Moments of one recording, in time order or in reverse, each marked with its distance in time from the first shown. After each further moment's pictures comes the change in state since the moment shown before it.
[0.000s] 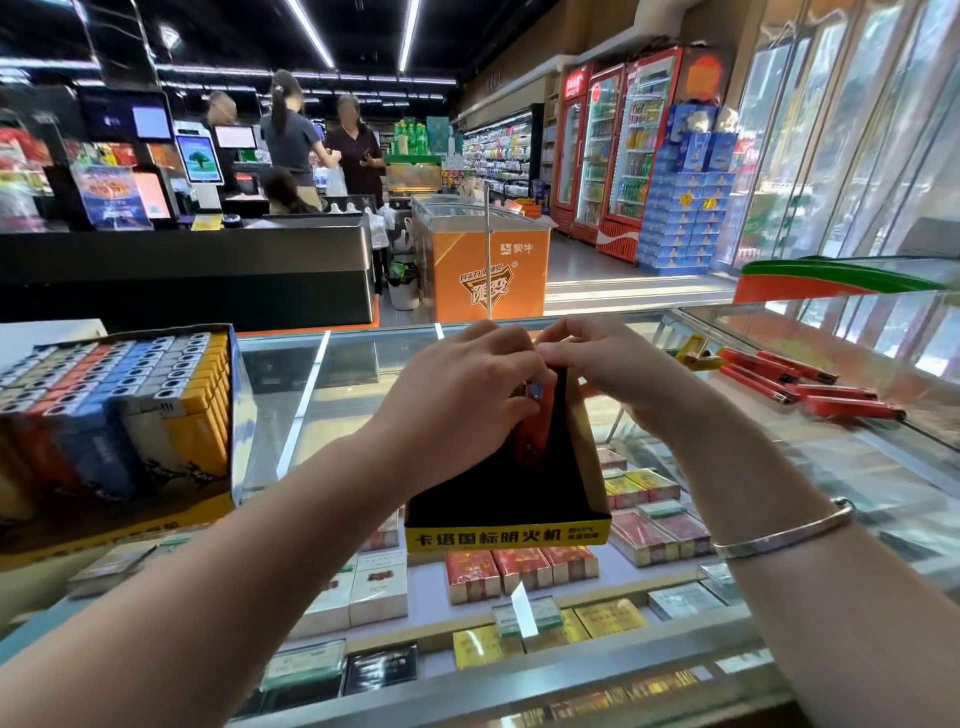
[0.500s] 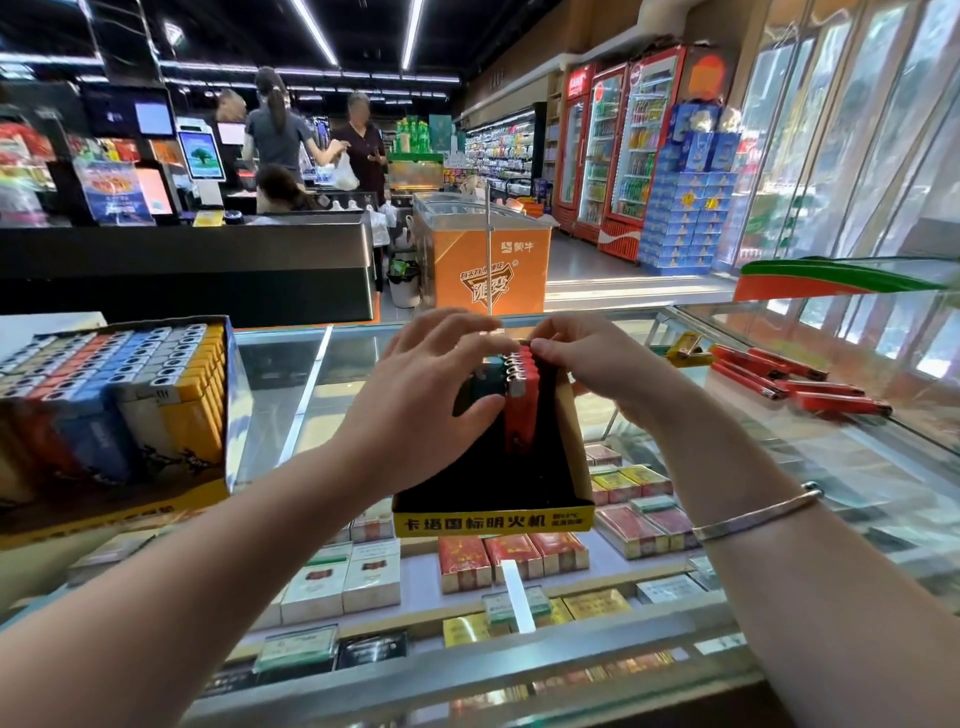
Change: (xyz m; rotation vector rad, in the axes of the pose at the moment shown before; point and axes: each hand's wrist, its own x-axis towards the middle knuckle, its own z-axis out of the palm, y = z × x) left_hand -0.019 -0.009 0.005 -0.037 0.034 -0.197; right_hand 0.000 0.003 0.000 -0.074 -0.013 -0.021
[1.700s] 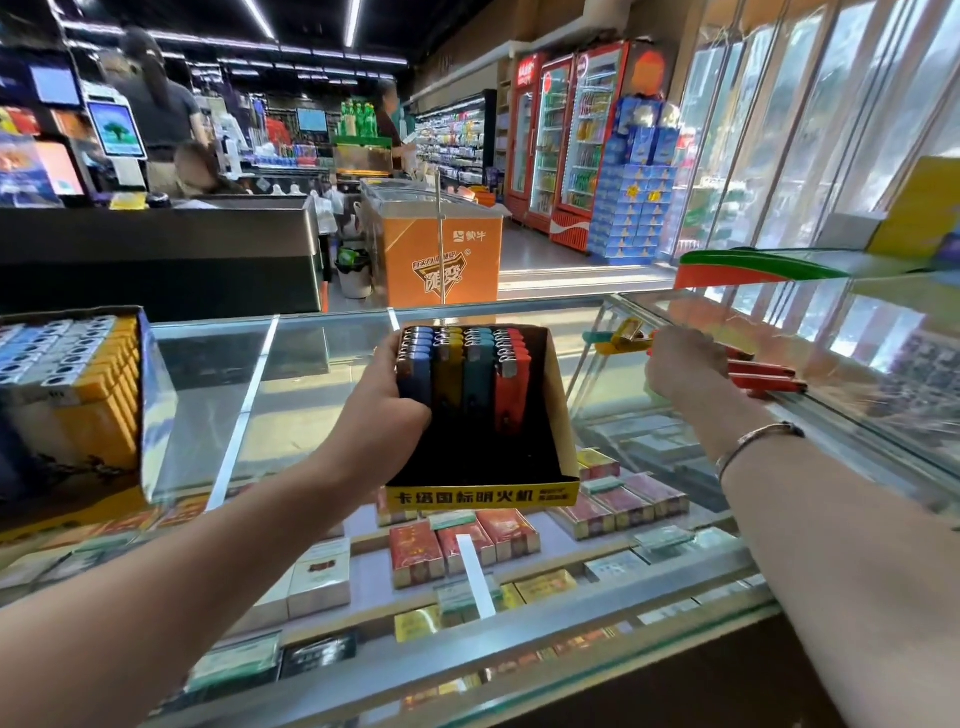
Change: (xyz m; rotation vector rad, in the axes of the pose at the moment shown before) left_hand -0.002 0.007 0.036 -1.164 -0.042 -0.576; right_hand 0.014 0.104 -0.090 -1.041 0.433 0.533
